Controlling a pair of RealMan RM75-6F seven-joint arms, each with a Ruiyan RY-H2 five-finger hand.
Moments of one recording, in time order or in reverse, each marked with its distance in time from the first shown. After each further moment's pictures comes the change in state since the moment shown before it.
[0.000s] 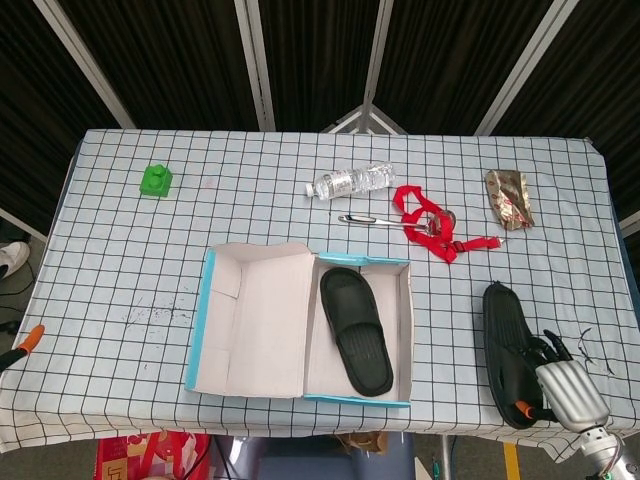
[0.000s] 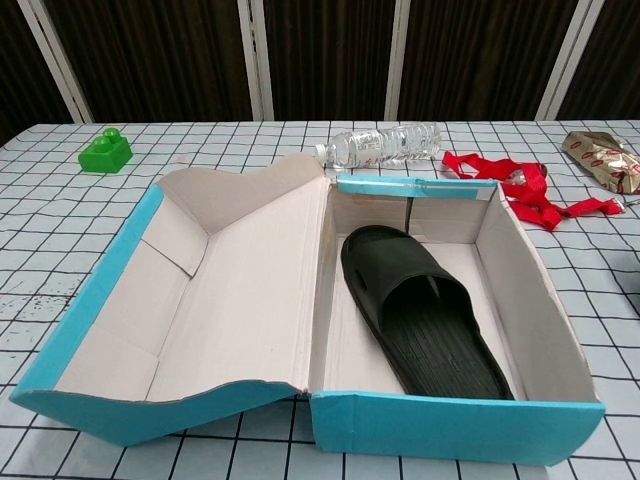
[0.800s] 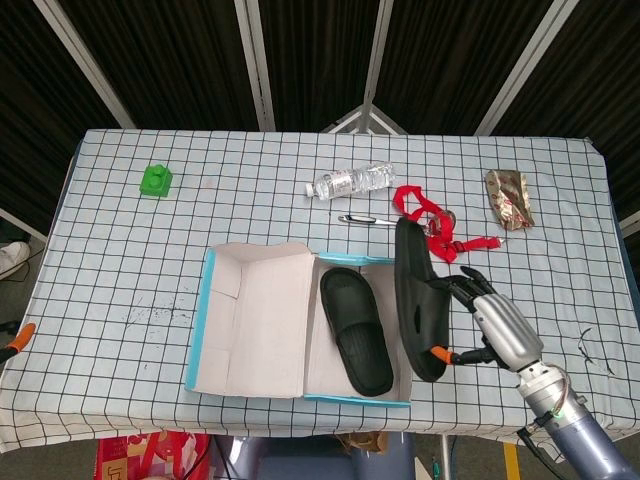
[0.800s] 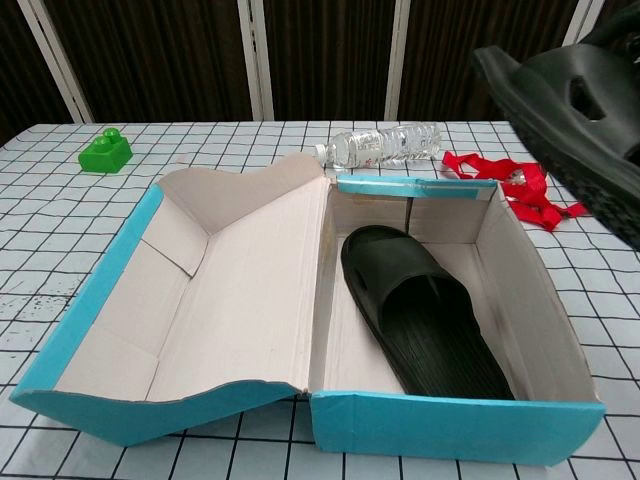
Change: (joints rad) left arm 0.005 0.014 -0.014 0.004 -0.023 0.000 -0.044; right arm 0.275 0.258 0.231 -0.691 0.222 -0.238 0.209
